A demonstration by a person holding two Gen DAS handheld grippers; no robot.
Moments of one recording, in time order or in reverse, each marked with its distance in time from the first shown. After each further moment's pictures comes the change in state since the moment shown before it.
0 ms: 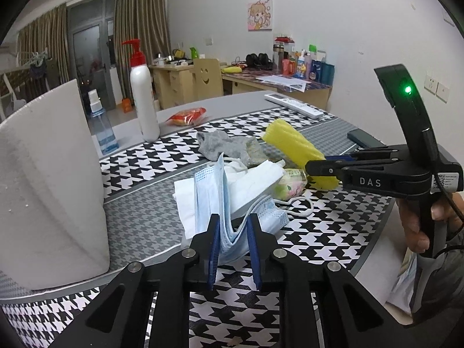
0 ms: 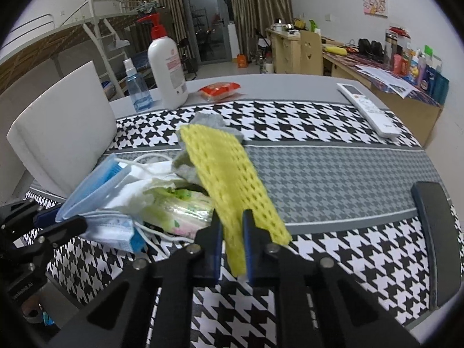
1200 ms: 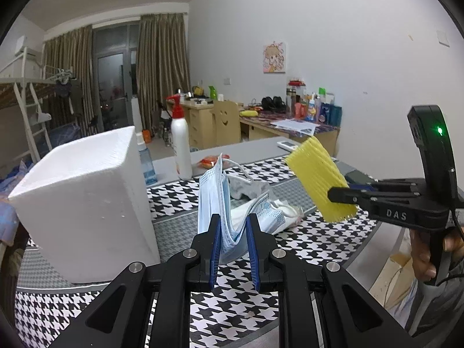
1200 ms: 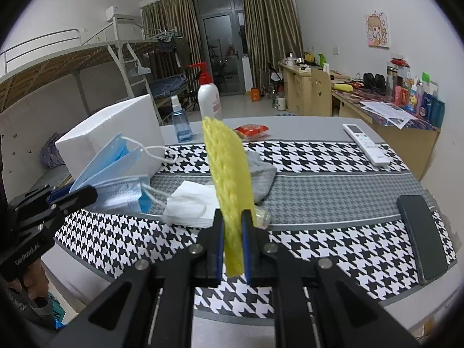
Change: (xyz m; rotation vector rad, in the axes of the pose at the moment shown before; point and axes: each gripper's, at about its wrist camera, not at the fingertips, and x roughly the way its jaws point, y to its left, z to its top) left arm -0.086 0.013 -0.008 -0.044 -0.207 0.076; right arm -0.081 0.045 -0.015 -0.044 -0.178 0.056
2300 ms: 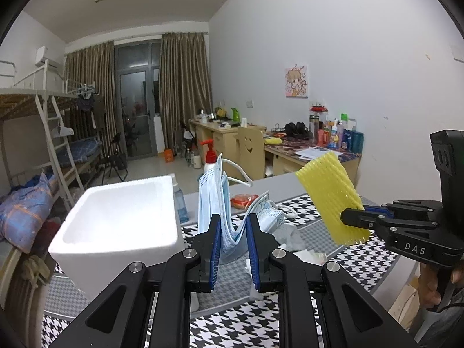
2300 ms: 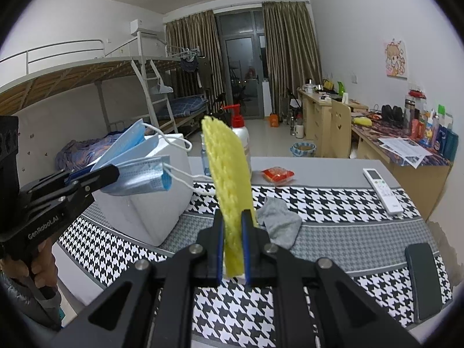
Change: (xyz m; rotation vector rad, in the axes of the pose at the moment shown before) left arm -0.015 0.026 0.053 -0.019 -0.106 0.112; right arm -0.013 0.026 0.046 -0.068 -0.120 0.080
